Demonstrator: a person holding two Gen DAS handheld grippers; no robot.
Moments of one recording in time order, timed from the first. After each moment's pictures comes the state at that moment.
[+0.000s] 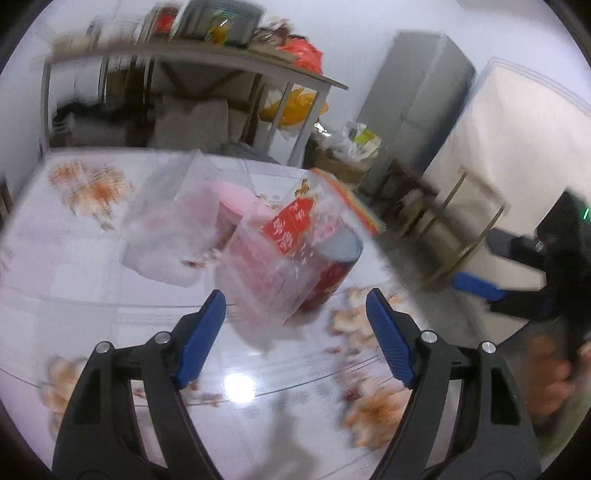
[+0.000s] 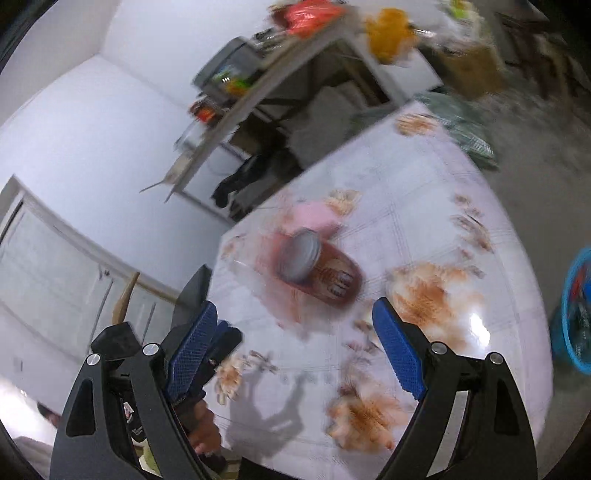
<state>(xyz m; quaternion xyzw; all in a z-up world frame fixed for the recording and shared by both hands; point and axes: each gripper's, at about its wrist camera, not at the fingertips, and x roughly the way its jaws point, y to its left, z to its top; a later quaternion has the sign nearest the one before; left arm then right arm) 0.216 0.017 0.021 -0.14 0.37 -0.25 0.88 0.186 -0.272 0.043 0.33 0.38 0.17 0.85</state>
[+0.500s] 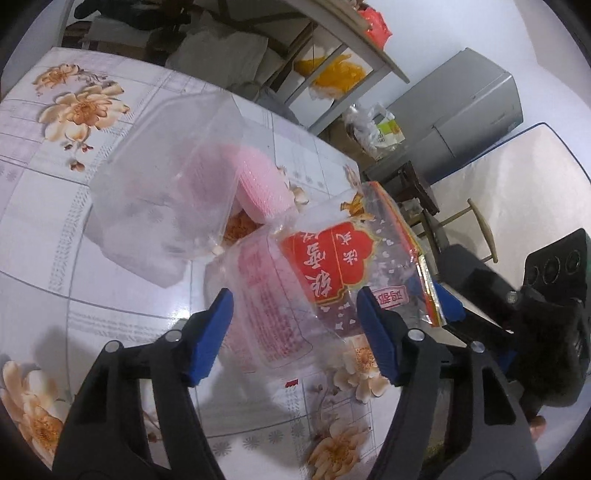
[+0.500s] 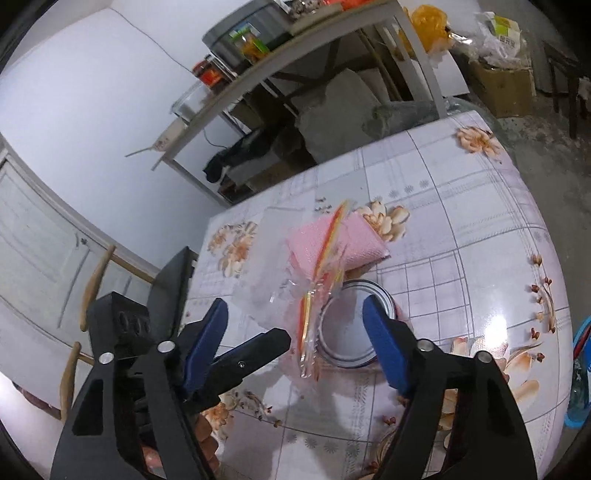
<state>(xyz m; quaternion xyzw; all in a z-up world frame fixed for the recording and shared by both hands) 0.302 0.014 -0.016 -0.24 0.48 -0.23 0.81 0.272 -0.211 0.033 0.26 0.43 0.15 0.85</state>
